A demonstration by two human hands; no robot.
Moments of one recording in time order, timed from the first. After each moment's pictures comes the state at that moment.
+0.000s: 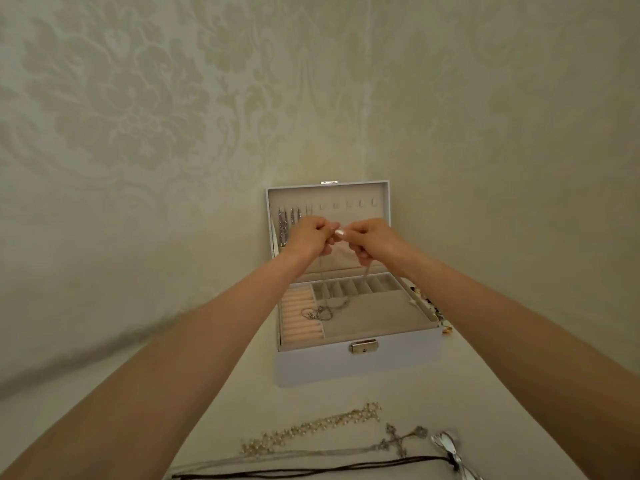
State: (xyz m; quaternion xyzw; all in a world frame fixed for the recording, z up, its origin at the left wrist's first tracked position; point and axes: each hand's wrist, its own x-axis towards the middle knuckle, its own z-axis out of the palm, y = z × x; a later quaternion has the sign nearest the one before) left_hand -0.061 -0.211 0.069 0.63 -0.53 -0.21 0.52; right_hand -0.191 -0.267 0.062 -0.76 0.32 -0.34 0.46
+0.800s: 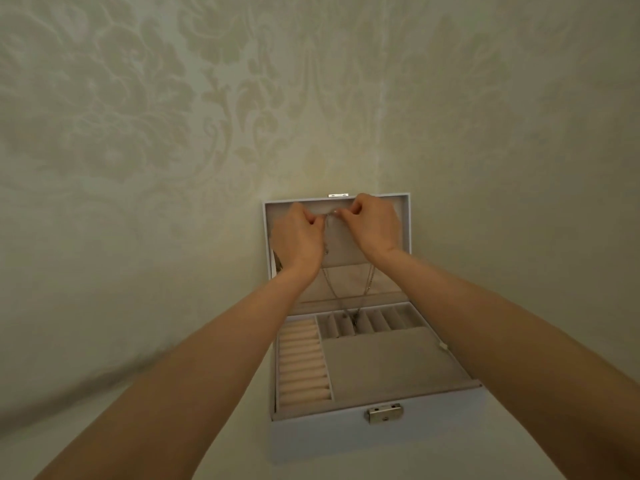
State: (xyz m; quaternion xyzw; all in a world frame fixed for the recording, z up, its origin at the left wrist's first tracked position) left_hand -0.032 -0.276 0.069 0.72 -0.41 0.11 0.55; right_hand -0.125 -0.337 0.080 -0.74 0.44 -0.49 0.13
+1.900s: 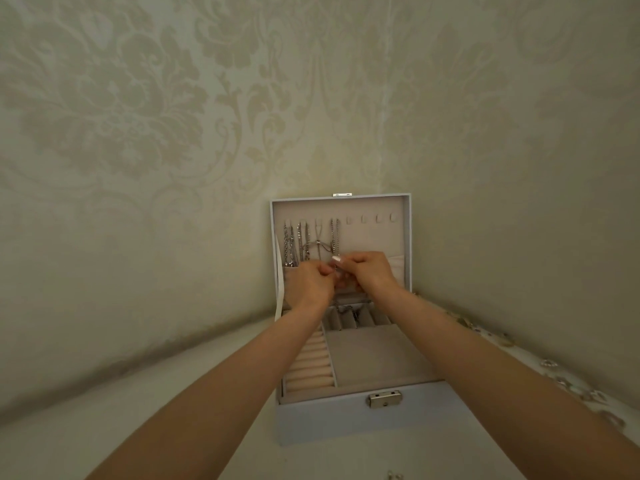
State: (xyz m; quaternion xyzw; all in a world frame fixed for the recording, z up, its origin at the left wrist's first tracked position) left_hand -0.042 -0.256 0.004 0.74 -0.42 -0.13 0.51; right_hand -0.137 -0.302 0.022 -0.64 0.36 -0.43 0.52
